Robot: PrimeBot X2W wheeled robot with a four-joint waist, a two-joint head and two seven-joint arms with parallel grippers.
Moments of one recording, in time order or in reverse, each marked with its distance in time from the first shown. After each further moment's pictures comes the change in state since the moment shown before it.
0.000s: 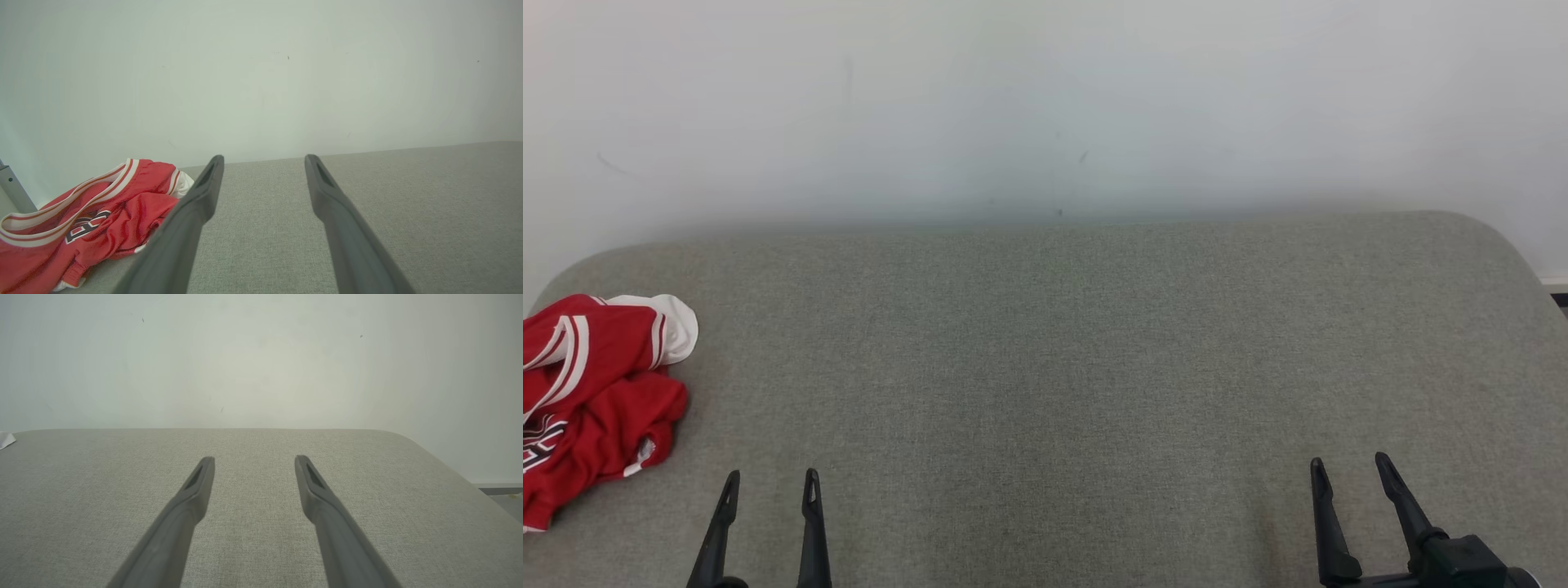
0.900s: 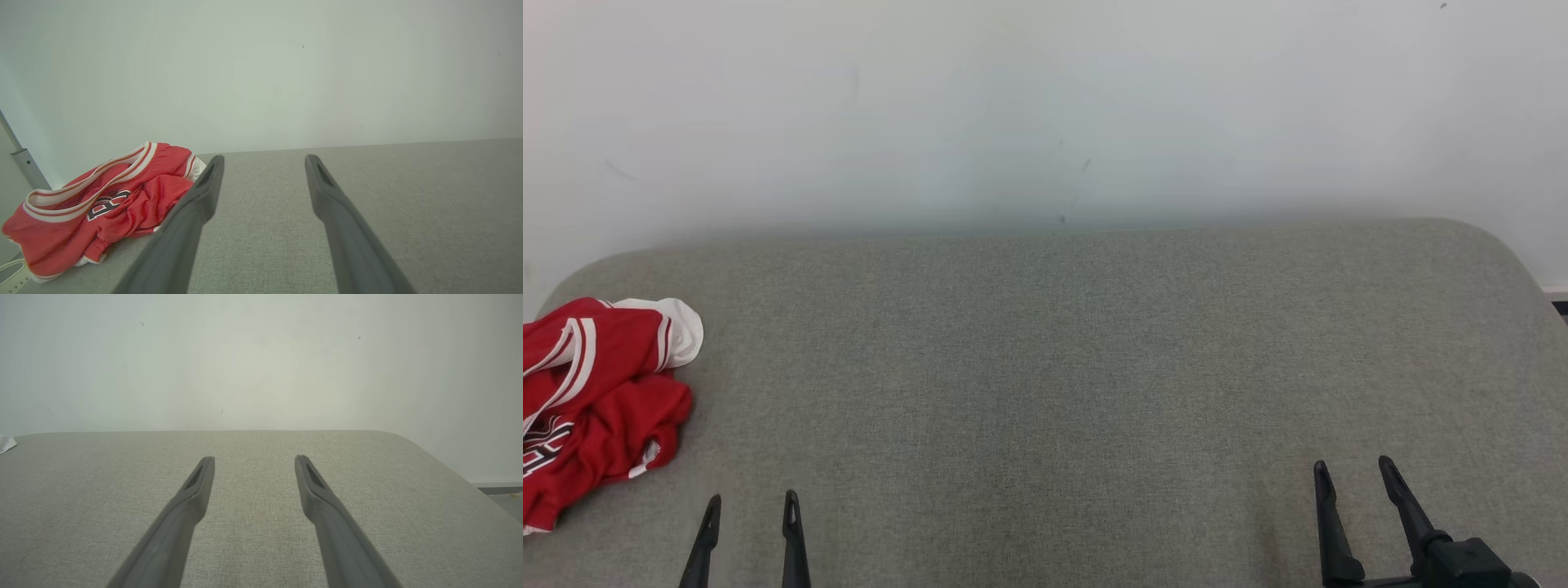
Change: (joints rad) left arm 0.019 -0.018 0.072 0.023 0.001 -0.041 0.000; right arm 0.004 0.000 -0.006 0.002 0.009 0.000 0.000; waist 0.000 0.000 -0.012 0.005
